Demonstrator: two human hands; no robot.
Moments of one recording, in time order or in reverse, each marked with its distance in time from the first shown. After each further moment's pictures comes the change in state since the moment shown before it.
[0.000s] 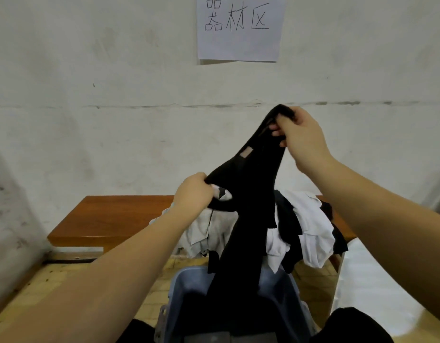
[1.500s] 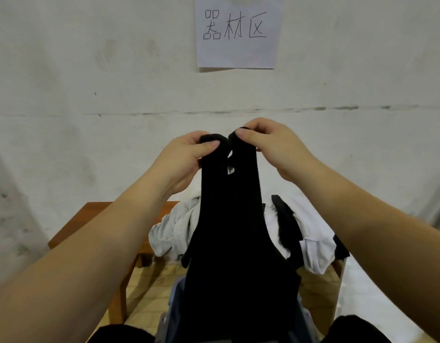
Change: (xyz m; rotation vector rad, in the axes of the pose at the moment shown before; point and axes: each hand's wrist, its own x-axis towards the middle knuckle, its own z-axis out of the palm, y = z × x) left_hand -0.007 0.051 -0.077 -1.019 -0.231 0.241; right_hand -0.020 -0.025 0.023 -0.025 -0.341 -0.018
